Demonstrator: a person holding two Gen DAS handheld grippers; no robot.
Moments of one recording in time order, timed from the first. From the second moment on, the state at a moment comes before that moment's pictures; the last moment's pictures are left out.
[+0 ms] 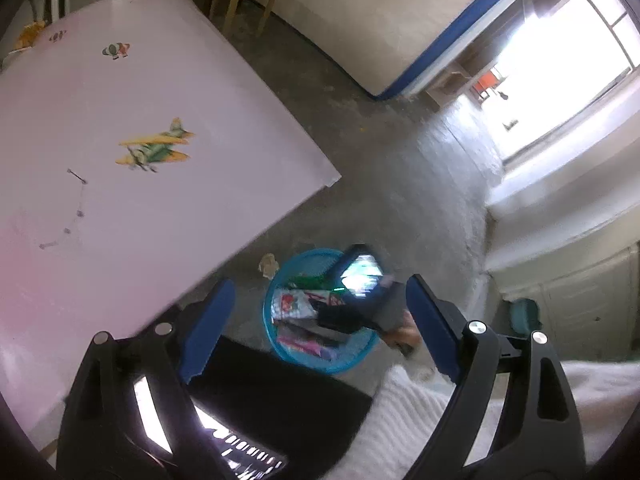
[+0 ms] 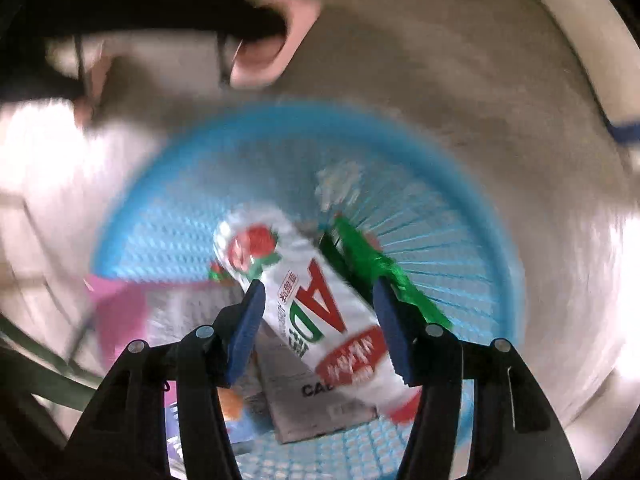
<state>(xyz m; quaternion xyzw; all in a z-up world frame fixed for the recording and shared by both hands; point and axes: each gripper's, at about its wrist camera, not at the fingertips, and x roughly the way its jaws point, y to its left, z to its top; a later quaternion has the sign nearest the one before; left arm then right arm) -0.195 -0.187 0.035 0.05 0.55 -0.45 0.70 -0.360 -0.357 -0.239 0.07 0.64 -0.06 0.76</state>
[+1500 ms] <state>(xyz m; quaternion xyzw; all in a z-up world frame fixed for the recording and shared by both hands) -0.330 -0.198 -0.027 0.14 0.42 -0.43 0.79 -0.546 -0.320 -0.043 0.27 0.36 -0.52 0.73</state>
